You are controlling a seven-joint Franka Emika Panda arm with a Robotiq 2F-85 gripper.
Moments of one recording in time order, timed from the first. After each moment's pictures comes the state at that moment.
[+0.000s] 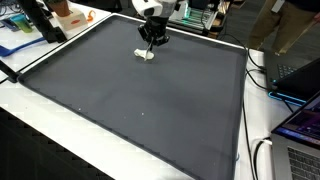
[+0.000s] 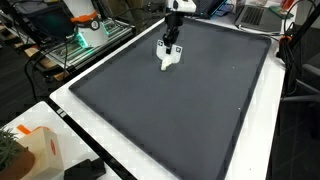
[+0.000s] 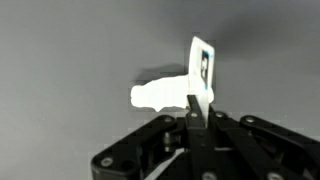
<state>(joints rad) 0.16 0.20 0.06 -2.36 -0.46 2.45 0.41</state>
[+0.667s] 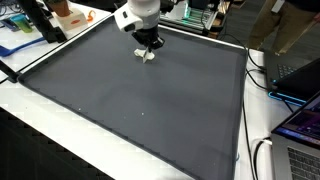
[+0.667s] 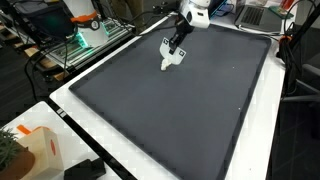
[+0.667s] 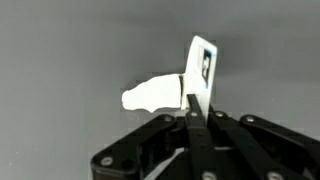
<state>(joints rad) 0.12 0.38 0.06 -2.04 -0.15 2.09 0.20</state>
